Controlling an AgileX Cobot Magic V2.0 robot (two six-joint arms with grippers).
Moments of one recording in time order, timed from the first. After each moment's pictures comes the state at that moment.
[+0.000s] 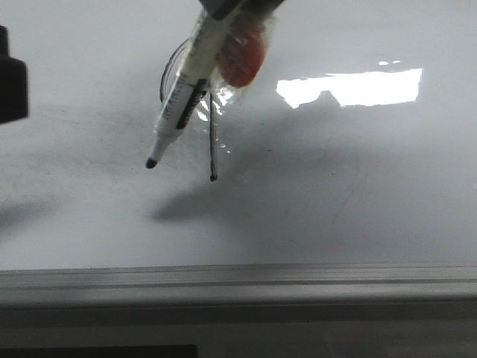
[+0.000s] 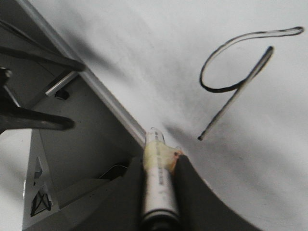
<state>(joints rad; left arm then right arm) -0.98 0.73 -0.26 0.09 -0.25 0.15 0.92 1.20 -1.14 0.08 0.82 0.10</state>
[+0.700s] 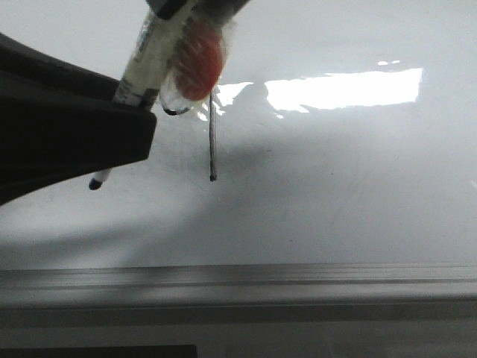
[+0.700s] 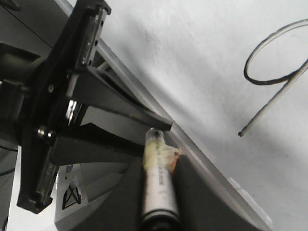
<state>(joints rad) -1.03 0.97 -0.30 0.11 -0.41 0.15 0.95 1.21 -1.14 0.16 0.80 0.11</state>
